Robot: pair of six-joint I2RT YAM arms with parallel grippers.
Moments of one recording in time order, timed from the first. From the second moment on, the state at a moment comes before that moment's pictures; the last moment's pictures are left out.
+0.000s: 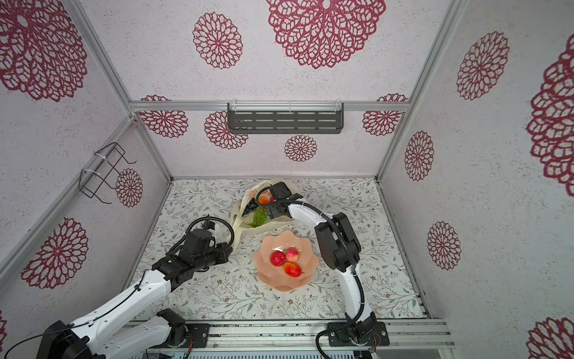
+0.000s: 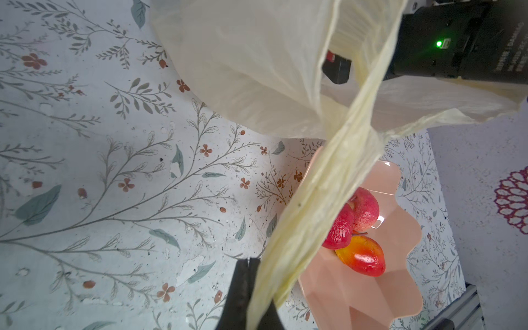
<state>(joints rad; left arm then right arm) -0.54 1.02 0.60 -0.32 0.05 -0.63 0.59 2.17 1.72 -0.44 0.20 0.14</state>
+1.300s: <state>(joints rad) -0.62 1.04 0.37 -0.20 -0.11 -0.57 0.59 2.12 1.59 -0.13 0.31 0.29</state>
